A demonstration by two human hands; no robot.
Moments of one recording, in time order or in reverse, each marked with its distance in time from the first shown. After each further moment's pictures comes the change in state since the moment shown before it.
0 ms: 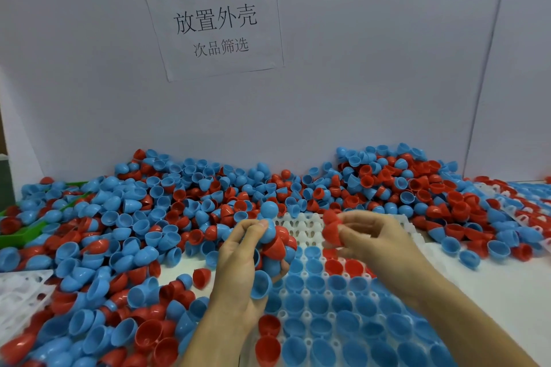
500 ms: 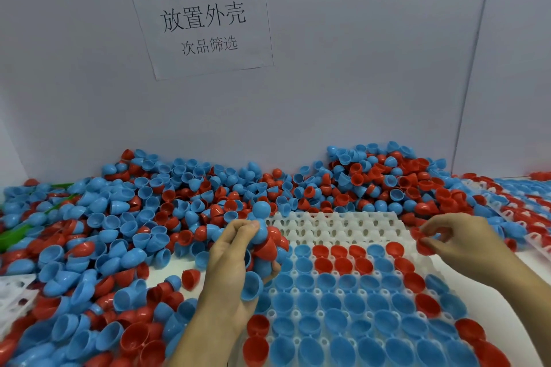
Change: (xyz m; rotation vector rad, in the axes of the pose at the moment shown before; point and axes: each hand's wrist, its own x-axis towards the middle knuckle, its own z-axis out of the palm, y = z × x) left_hand -0.001 -0.004 0.001 0.034 -0.023 0.012; right_hand 0.006 0.040 -0.140 -1.026 0.313 0.071
